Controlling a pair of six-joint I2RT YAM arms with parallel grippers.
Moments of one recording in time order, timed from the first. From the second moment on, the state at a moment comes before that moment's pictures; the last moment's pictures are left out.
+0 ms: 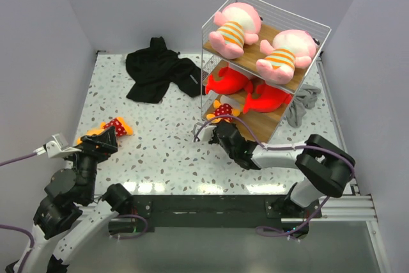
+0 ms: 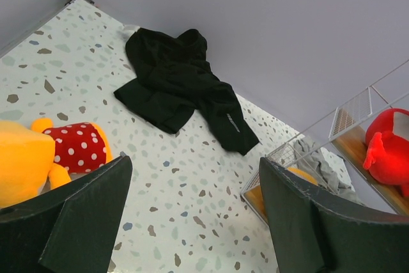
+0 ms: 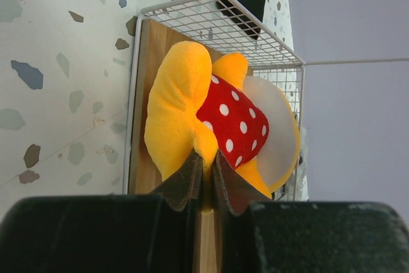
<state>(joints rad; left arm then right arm) -0.71 0.03 0.73 -0.67 -0.82 -0.59 0.95 1.54 0.63 0.46 0.49 -0.87</state>
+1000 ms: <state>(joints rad) -0.71 0.07 0.72 -0.66 -0.83 -0.59 0.91 1.55 0.65 0.47 0.41 -0.85</state>
